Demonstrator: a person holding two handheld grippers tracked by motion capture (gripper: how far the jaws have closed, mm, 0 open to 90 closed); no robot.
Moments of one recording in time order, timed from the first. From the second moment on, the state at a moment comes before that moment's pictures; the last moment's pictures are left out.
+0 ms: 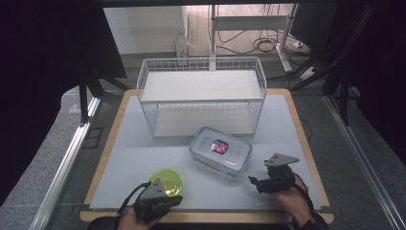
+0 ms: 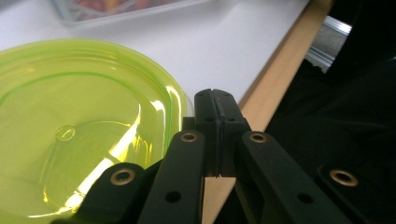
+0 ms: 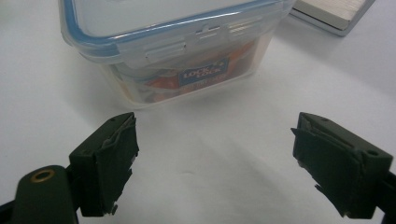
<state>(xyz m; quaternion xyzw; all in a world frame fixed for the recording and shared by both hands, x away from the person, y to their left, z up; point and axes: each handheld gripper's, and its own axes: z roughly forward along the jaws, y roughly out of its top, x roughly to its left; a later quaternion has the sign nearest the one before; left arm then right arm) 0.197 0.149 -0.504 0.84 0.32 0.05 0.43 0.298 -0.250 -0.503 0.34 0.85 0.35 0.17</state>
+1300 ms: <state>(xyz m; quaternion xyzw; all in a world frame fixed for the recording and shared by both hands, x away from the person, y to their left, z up) 0.278 0.242 -0.505 0.81 0.42 0.13 0.38 0.299 -0.249 -0.504 0.35 0.85 0.36 0.15</state>
